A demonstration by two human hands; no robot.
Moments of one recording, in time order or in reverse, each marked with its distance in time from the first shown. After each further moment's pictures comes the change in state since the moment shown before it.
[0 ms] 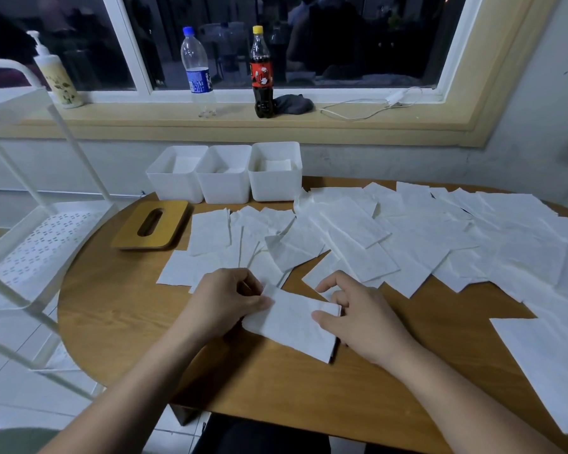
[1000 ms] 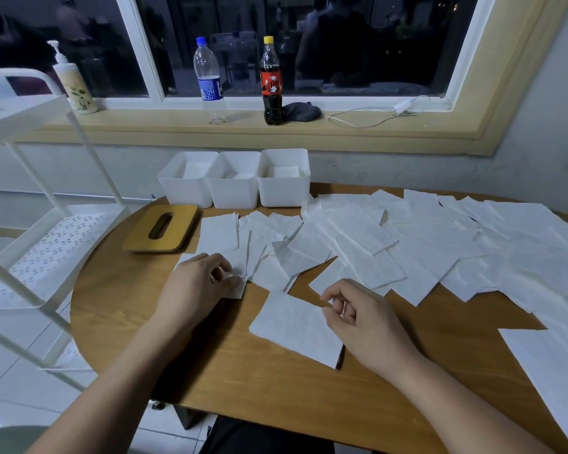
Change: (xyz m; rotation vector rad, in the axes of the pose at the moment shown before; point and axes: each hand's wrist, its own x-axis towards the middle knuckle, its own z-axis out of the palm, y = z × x) left_hand 0.026 -0.051 -0.033 0.281 0.289 0.149; right_hand -0.001 0.007 0.008 -0.039 0.121 -0.205
